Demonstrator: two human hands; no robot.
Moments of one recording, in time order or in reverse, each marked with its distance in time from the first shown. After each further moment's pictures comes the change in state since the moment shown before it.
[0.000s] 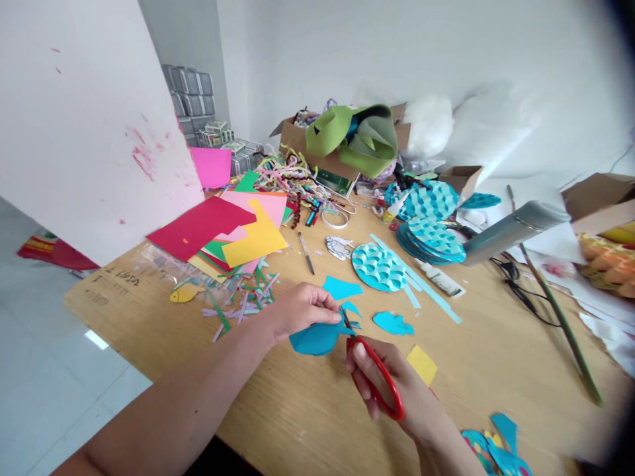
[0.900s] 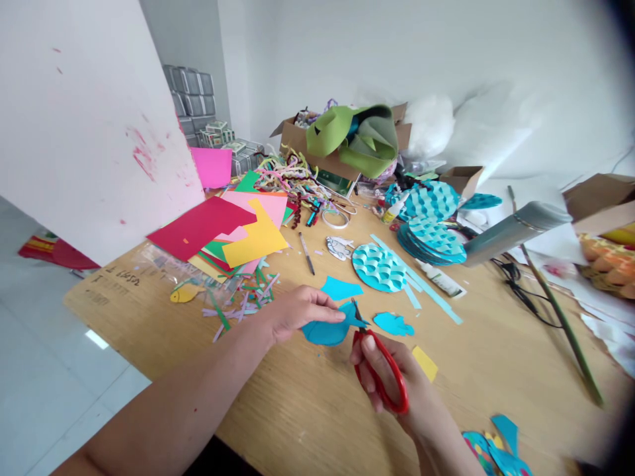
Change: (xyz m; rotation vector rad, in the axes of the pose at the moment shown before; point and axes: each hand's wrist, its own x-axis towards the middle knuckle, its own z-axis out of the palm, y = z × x) left_hand -0.002 0.001 -0.003 -0.041 -0.037 -0.085; right_hand 0.002 0.006 0.000 0.152 0.111 -0.048
